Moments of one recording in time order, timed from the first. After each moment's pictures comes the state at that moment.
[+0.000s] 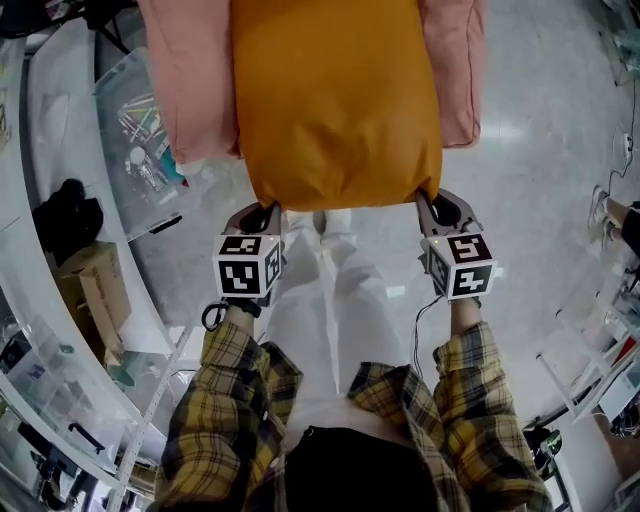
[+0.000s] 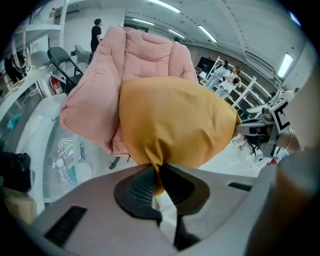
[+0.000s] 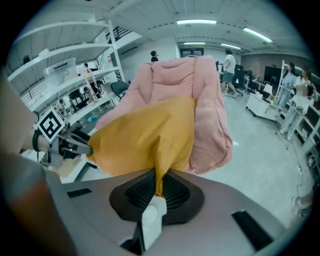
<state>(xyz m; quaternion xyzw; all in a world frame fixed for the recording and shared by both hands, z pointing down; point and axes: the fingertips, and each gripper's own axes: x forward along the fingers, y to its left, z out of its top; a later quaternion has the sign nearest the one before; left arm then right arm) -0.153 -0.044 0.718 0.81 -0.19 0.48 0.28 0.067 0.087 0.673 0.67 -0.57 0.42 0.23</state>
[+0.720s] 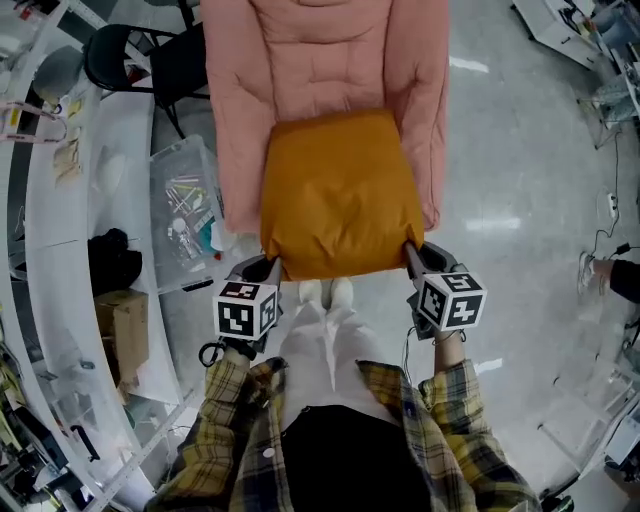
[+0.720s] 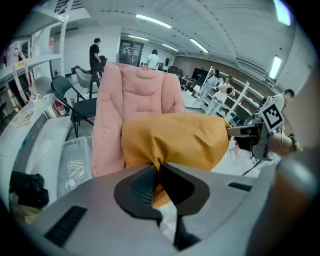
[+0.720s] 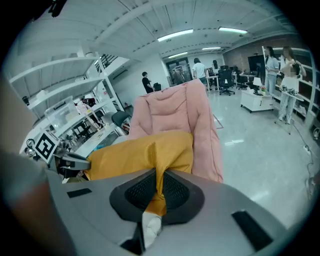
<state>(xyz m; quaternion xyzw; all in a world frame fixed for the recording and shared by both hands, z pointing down) -0.134 -0.083 0.537 0.85 -0.20 0.43 0.24 0.090 0.046 0.517 0.70 -0.57 0.42 0.10</state>
